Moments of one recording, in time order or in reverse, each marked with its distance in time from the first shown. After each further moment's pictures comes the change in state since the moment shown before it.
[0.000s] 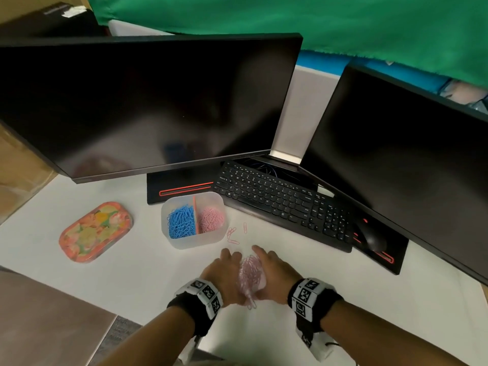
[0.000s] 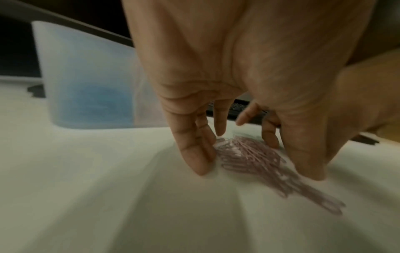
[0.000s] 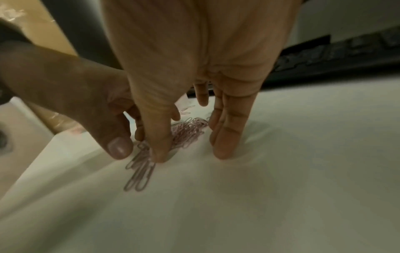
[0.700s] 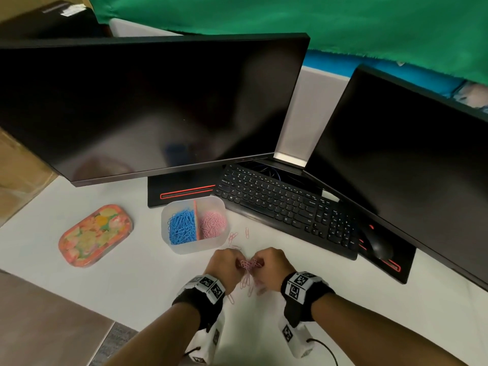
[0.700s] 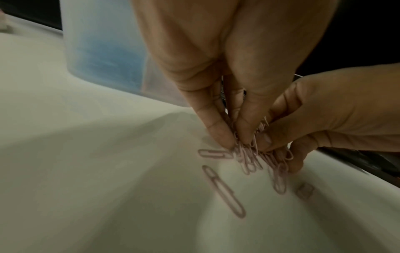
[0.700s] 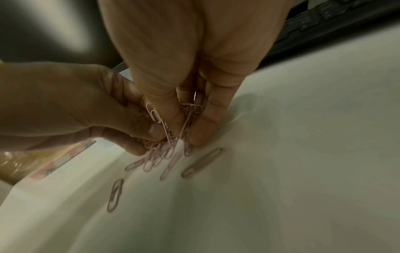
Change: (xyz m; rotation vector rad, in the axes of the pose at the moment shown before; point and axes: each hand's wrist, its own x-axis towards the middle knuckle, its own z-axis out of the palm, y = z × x) left_hand 0.016 0.000 -0.019 -0.468 0.267 -0.066; right_hand 0.029 -0.015 -0.015 0.362 0.105 0.071
